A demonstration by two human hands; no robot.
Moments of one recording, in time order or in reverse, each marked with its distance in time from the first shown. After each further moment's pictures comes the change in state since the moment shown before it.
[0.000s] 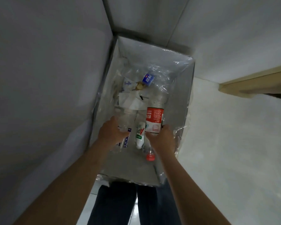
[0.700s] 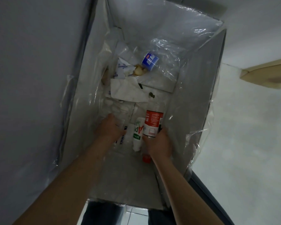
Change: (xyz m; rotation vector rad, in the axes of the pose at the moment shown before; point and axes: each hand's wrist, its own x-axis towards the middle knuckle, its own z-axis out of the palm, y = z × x) left_hand 0.114 -0.052 0.093 0.104 -0.021 -0.126; right_hand 0.085 0.061 0.090 0.032 0.003 0.103
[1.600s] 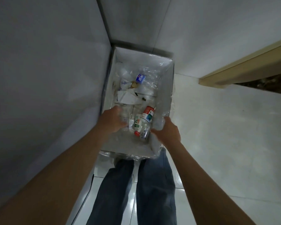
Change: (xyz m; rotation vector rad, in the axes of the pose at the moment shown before) left_hand -0.214 0.045 -0.167 0.066 -0.044 0.269; right_hand -0.197 -0.066 -0.175 -0.186 -0.038 -0.155
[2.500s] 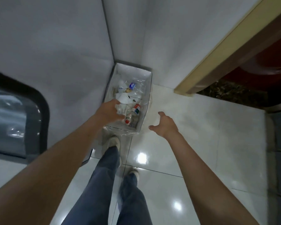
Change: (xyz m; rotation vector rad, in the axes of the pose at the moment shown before) left_hand -0.317 0.075 -0.015 -0.077 0.196 0.120; right_hand -0.274 0.073 -0.130 -0.135 -0.014 -0.211
